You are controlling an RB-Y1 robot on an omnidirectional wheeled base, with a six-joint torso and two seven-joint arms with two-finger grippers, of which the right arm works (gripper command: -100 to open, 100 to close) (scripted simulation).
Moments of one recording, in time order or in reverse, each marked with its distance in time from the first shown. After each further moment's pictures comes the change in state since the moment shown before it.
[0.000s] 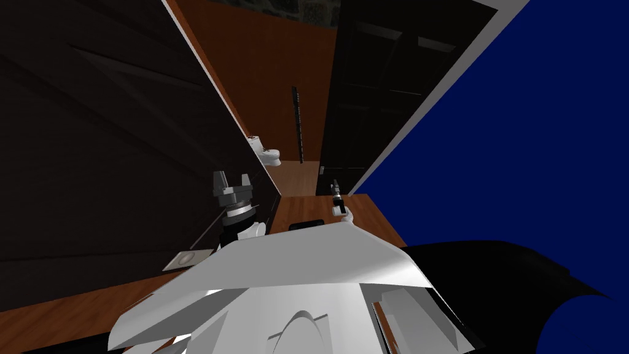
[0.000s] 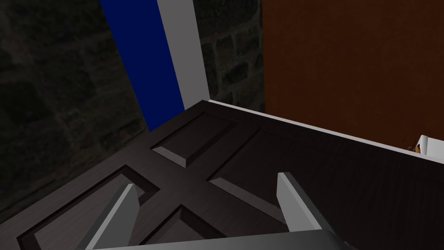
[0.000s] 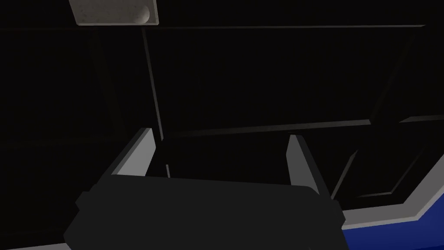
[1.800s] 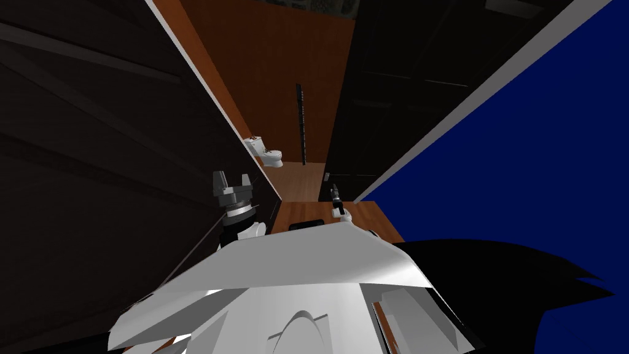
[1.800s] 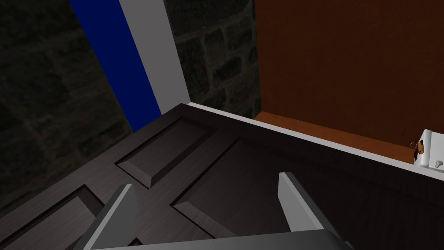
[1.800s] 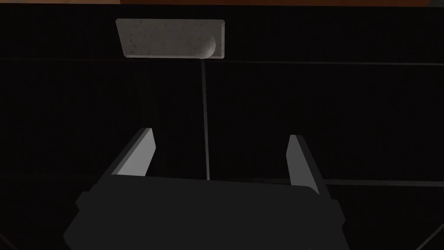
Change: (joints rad) arm -0.139 -0.015 -0.028 0.383 -0.023 -0.094 -0.008
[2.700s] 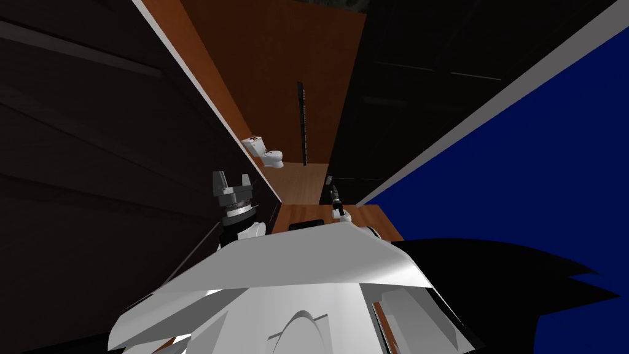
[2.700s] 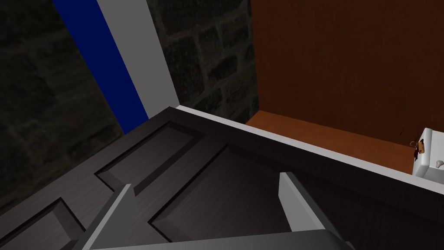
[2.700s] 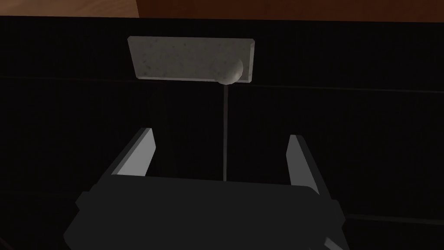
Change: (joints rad) arm -0.052 -0.002 -0.011 0.147 -0.008 -0.038 -0.002
